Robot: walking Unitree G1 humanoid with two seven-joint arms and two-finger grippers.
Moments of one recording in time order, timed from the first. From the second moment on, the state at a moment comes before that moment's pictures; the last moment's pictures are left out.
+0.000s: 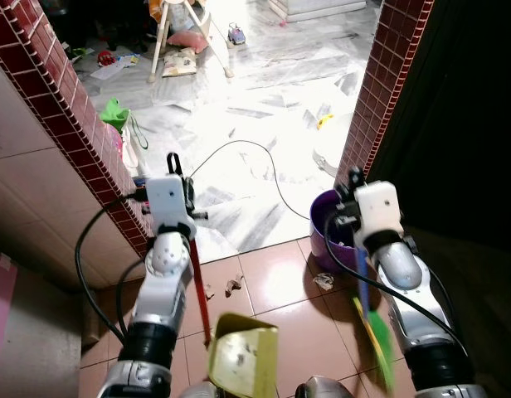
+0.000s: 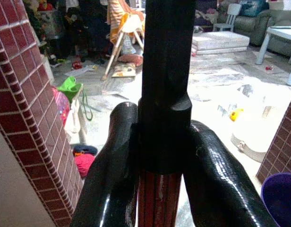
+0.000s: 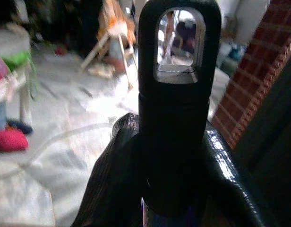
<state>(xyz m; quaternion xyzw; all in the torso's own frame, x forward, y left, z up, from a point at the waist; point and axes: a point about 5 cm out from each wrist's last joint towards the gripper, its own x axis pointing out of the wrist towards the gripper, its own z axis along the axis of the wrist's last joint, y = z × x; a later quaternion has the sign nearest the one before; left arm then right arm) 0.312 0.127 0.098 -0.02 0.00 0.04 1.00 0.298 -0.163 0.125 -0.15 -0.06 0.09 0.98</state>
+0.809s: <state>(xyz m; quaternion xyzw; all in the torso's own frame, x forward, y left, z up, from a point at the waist) 0.296 0.134 0.073 0.01 0.03 0.09 1.00 0.298 -0.114 0.151 -0.04 -0.08 0.24 0.97</state>
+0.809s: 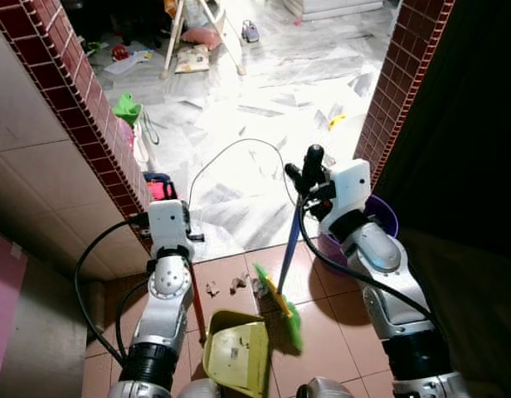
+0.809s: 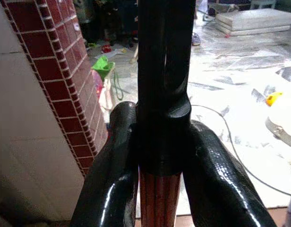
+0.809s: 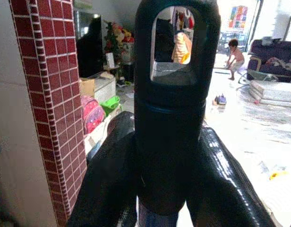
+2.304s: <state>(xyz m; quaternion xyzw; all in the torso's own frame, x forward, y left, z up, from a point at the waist) 0.324 0.159 0.064 0.03 0.05 0.29 0.96 0.328 -0.148 0.156 -0.13 -0.09 0.20 0.97</state>
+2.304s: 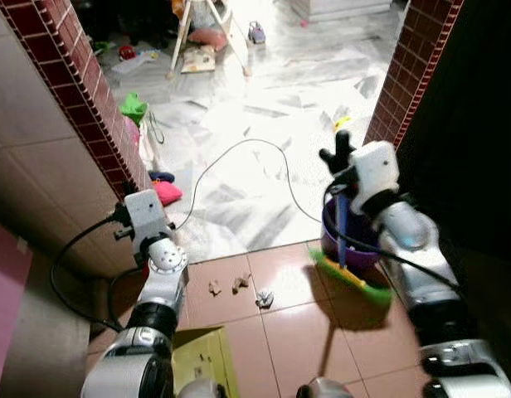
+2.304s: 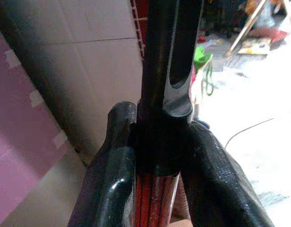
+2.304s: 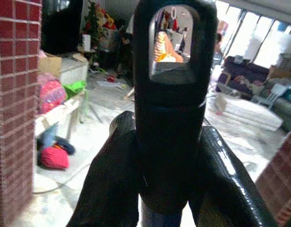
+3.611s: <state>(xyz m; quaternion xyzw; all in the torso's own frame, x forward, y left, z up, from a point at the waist) 0.332 0.149 0.059 -0.07 0.07 0.24 0.97 0.289 -0.186 0.132 0.09 0.09 0.31 0.94</state>
